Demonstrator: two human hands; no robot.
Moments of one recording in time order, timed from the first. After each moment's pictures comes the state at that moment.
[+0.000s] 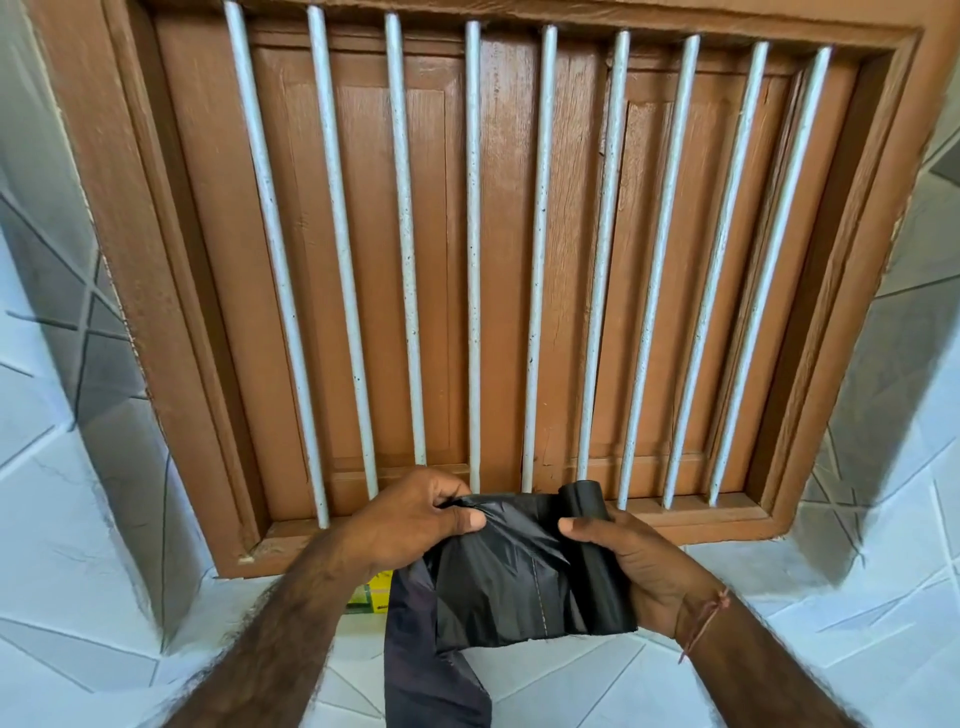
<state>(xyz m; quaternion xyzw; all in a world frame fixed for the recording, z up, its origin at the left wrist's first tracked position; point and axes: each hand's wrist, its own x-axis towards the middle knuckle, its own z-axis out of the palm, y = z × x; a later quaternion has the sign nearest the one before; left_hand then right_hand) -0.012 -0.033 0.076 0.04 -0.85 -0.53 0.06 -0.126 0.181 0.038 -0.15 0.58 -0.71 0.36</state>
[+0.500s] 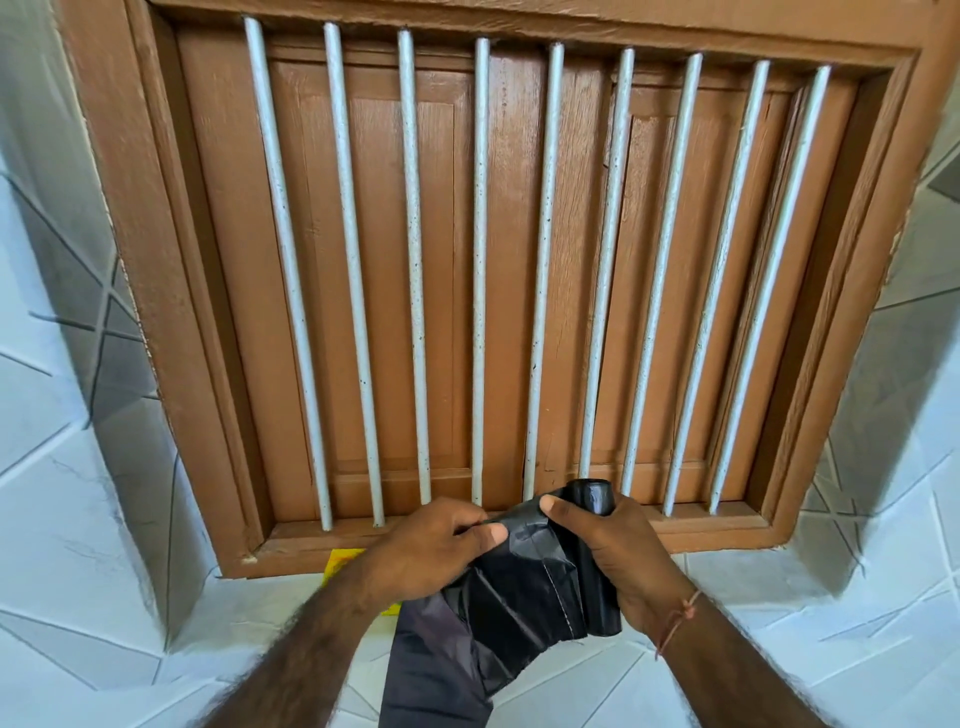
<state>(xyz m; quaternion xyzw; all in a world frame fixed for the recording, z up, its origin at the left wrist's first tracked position) -0.011 -0.014 0.061 0.03 -0.90 -0.42 0.06 -0.114 0.162 0.048 -0.17 0.64 -0.73 0.16</state>
